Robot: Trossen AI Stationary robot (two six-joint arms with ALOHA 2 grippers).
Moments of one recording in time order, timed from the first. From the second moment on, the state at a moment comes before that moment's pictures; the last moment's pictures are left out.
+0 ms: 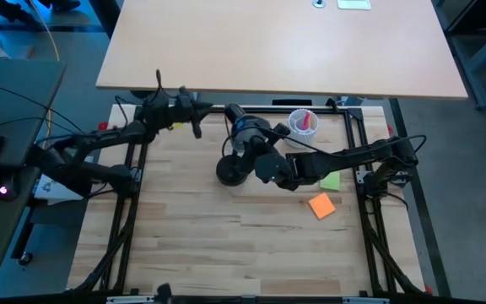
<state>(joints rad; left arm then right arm) 0.76 1.26 0.58 0.61 0.35 0.19 0.15 1.72 1.47 -0.21 1.13 -0.16</state>
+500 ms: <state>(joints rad) 0.74 1.58 0.77 0.81 0.49 0.07 0.18 1.72 1.47 -0.12 1.12 -0.30</state>
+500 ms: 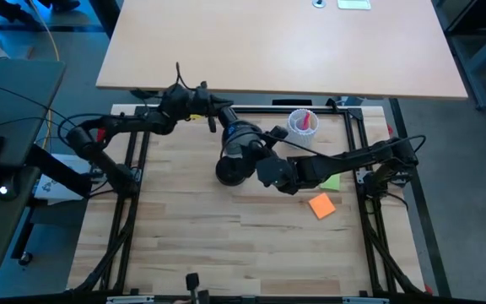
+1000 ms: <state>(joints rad) 0.69 1.55 0.77 0.92 0.62 -0.05 0.15 1.74 1.47 -0.10 1.05 -0.30</state>
